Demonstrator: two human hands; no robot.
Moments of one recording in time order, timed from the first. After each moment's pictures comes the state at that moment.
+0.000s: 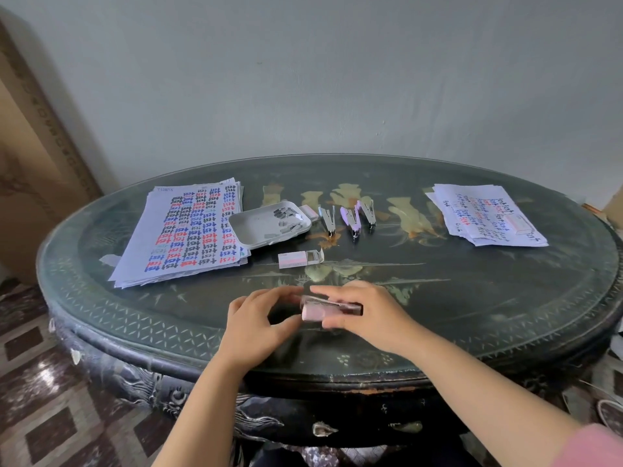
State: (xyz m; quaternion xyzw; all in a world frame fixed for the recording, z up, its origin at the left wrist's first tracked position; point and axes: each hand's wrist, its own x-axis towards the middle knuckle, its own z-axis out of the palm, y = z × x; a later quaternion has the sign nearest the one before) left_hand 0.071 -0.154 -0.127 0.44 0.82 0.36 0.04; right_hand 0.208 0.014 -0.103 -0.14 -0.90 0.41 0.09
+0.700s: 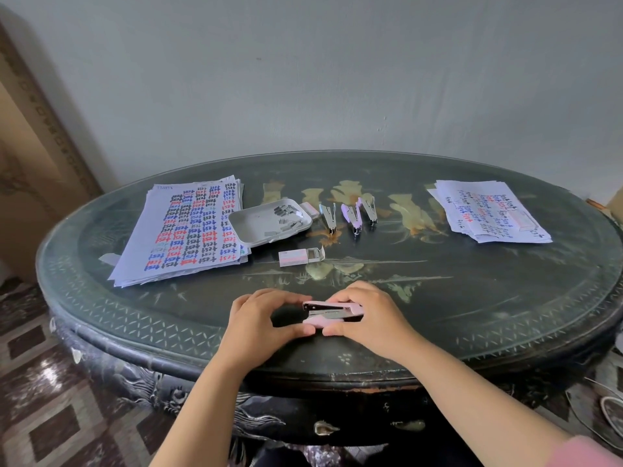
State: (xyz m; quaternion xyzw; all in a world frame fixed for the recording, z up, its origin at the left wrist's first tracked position) left_hand 0.065 -0.153 -0.137 0.47 0.81 0.36 0.04; right_hand 0.206 0.012 -0.124 -0.19 -0.89 0.39 0.15
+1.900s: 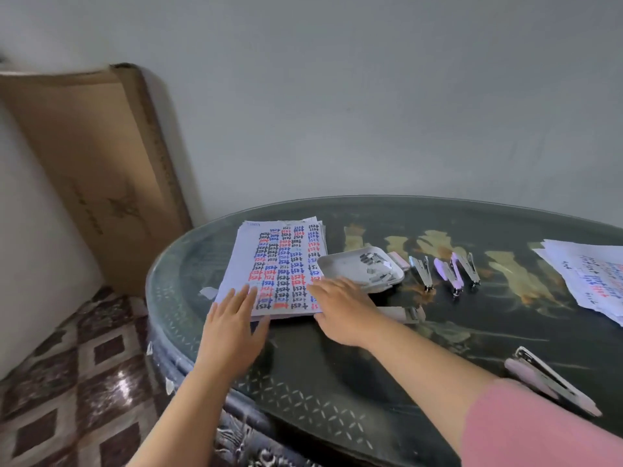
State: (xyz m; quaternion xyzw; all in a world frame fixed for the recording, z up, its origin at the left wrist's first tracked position) left_hand -0.068 -0.249 -0.114 0.27 0.94 0.18 -0.08; right_hand 0.007 -0.055 -0.089 -0.01 -1.00 0.03 0.04
